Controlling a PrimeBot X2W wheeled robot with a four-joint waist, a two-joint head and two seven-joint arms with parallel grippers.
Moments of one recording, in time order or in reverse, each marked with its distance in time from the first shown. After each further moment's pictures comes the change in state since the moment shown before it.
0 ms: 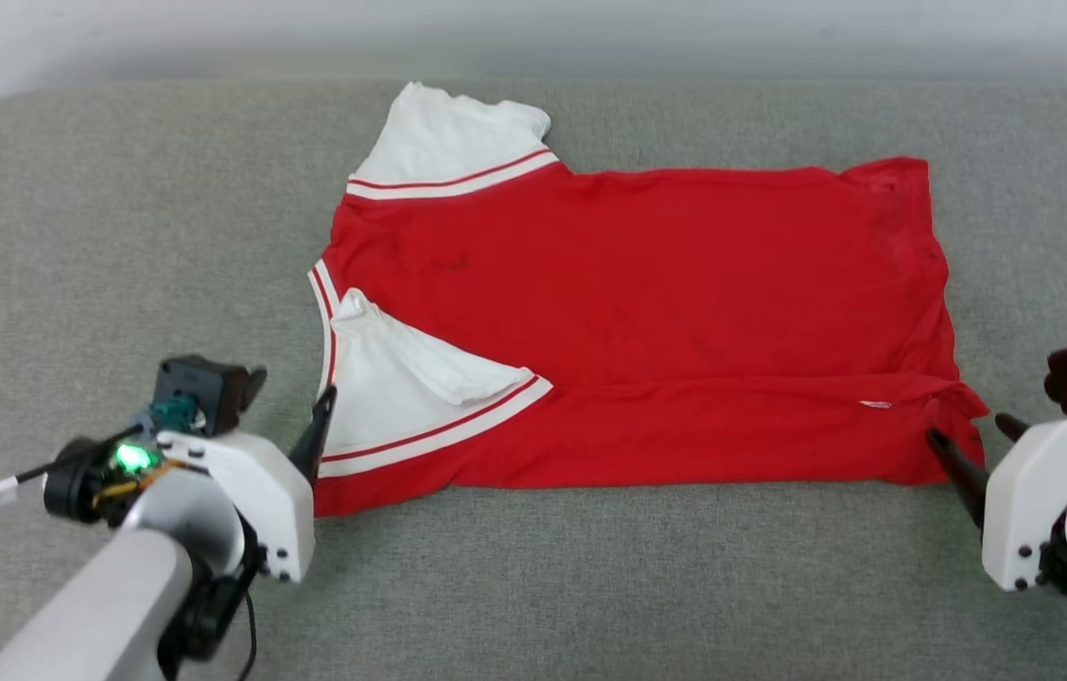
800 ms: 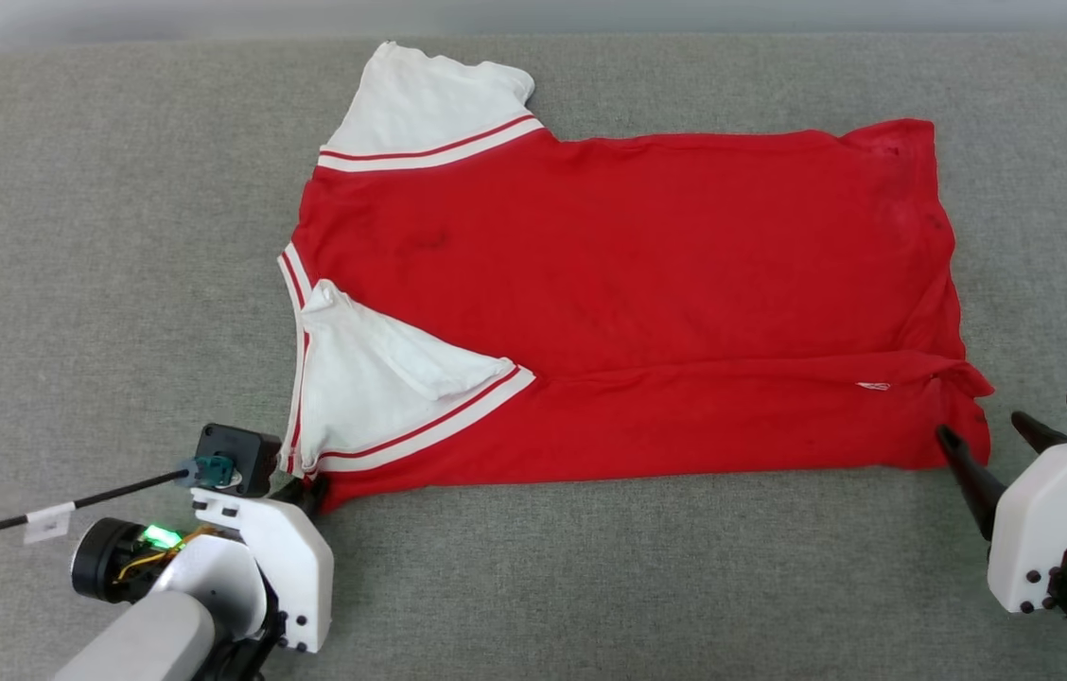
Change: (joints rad) left arm 0.100 0.017 -0.064 -0.030 -0.046 0.044 0.162; right arm 0.093 0.083 -0.067 -0.195 -0.078 0.000 0.020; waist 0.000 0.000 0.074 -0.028
